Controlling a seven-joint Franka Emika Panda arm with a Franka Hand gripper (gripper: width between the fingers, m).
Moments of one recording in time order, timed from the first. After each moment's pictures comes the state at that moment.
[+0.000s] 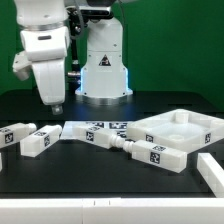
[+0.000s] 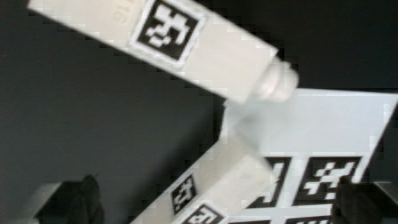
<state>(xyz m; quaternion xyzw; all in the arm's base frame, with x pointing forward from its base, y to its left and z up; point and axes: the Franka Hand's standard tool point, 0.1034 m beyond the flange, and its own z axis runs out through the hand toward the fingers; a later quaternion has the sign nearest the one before) 0.397 -0.125 0.086 -0.66 -0.74 0.04 0.11</state>
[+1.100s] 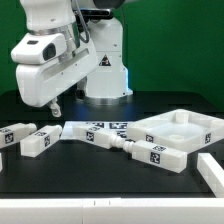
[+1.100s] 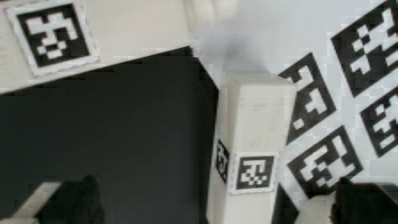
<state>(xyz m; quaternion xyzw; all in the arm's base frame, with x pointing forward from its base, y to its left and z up) 0.395 -0.091 0.078 -0.92 -0.39 0.04 0.10</state>
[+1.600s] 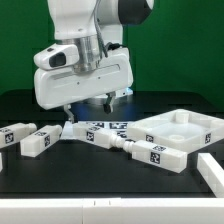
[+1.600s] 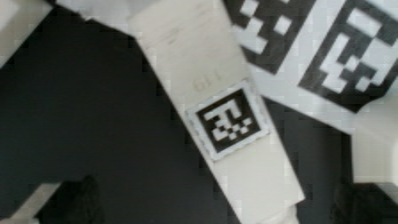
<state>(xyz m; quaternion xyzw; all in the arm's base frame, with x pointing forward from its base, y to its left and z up) 0.395 -0.052 0.056 -0.97 -0.21 0.00 0.07</state>
